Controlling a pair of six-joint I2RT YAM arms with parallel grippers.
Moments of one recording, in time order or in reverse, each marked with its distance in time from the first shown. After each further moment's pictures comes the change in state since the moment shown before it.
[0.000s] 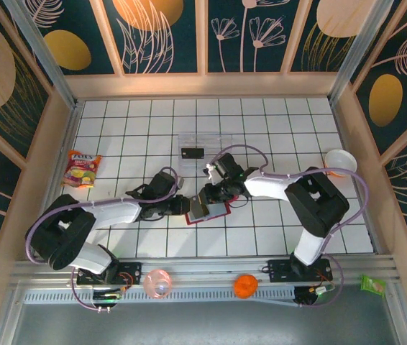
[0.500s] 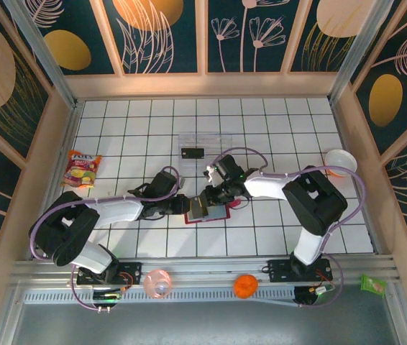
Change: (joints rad) left arm 0.000 0.029 0.017 0.002 -0.006 0.006; right arm -0.003 0.019 -0.024 0.029 -0.069 0.012
